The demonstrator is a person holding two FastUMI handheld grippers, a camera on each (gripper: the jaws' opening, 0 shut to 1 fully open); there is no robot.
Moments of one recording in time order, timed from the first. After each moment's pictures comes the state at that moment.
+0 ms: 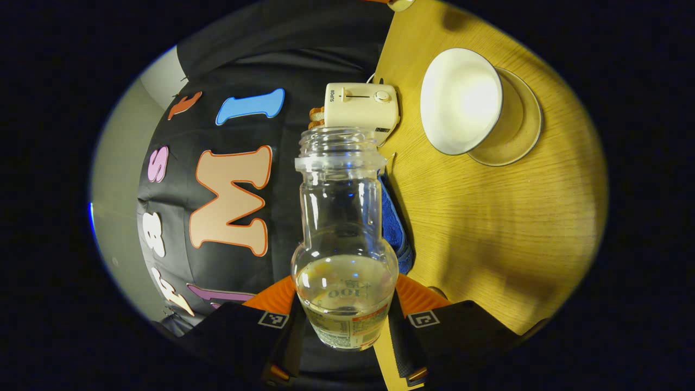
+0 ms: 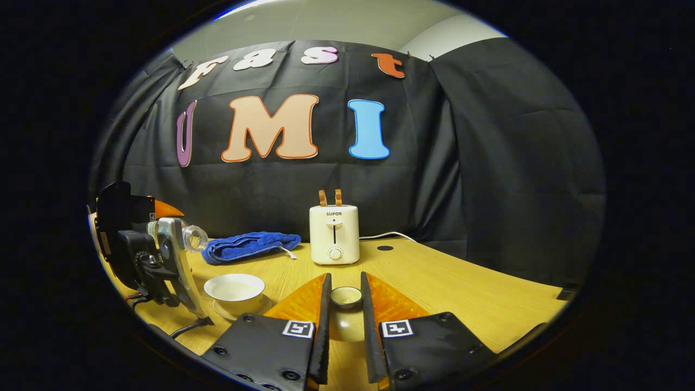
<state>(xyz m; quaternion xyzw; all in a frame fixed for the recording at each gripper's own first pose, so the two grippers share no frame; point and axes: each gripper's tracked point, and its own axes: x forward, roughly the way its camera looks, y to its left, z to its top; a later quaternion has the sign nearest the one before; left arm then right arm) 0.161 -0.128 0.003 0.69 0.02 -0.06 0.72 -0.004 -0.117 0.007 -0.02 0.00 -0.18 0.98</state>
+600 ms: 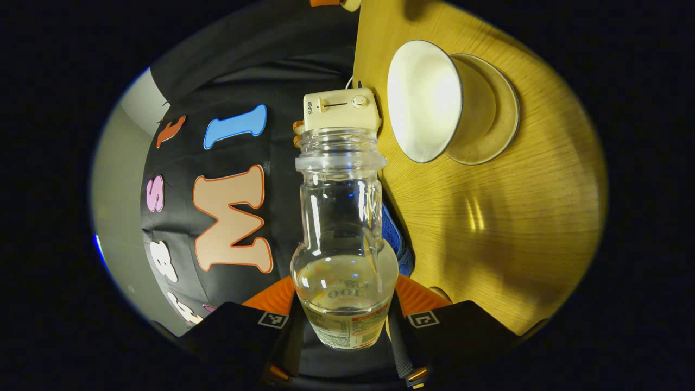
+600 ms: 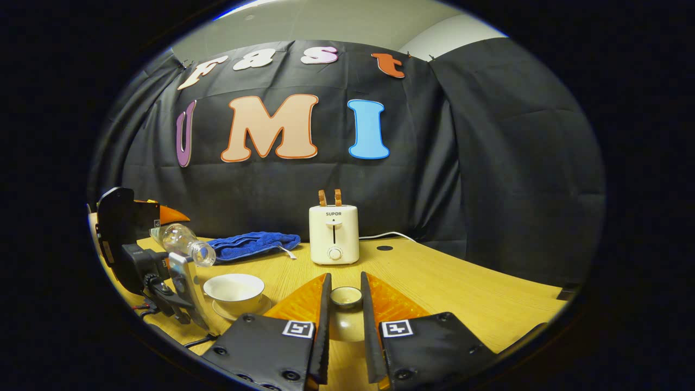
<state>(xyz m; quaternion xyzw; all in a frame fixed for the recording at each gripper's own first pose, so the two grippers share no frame) 0.154 -0.139 -0.004 0.75 0.01 -0.07 0.66 -0.004 -0.117 0.007 -0.02 -0.01 -0.18 0.98</state>
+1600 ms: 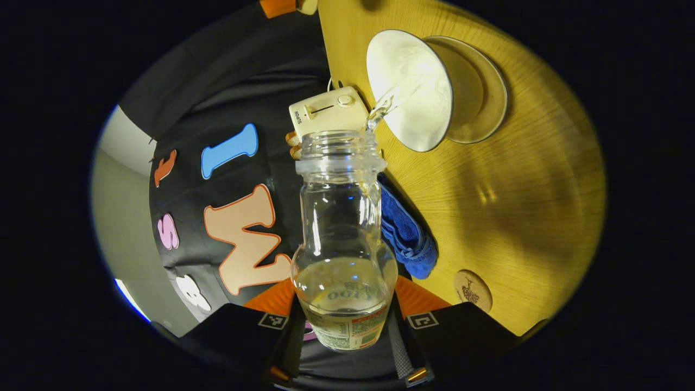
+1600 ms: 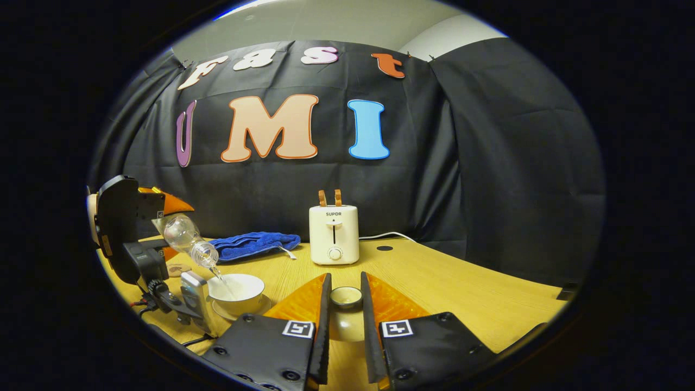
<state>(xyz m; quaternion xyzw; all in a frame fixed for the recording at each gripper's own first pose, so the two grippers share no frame) 0.157 -0.144 0.024 0.82 -0.01 -0.05 0.58 -0.004 -0.118 0.008 -0.02 0.00 -0.18 0.98</state>
